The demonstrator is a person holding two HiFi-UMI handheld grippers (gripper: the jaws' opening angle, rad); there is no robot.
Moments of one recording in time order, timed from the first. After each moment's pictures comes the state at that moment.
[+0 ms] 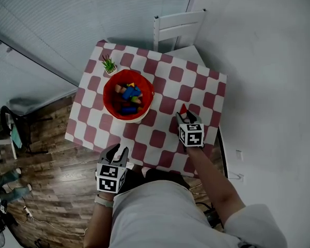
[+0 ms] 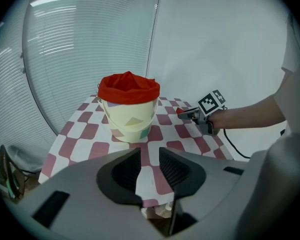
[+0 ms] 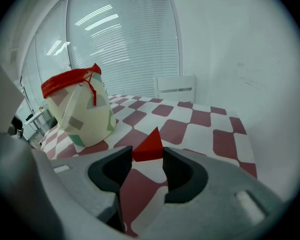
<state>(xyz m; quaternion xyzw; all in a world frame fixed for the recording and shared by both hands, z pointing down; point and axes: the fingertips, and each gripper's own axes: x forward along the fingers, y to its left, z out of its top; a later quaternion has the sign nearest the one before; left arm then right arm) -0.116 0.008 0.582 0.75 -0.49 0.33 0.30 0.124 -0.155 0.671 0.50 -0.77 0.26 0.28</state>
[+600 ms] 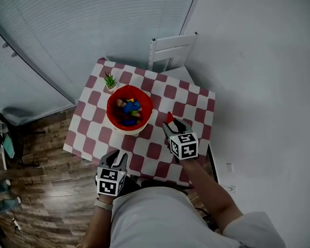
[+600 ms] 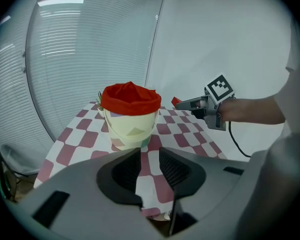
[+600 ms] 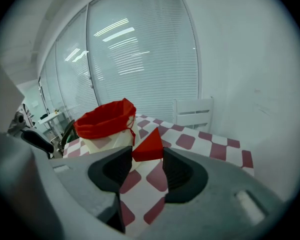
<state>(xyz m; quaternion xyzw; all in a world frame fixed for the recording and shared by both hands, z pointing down) -0.122 -0.005 0.567 0.78 -0.49 0.28 0.29 0.057 -0.151 0.562 0.46 -0.83 0.21 0.24</state>
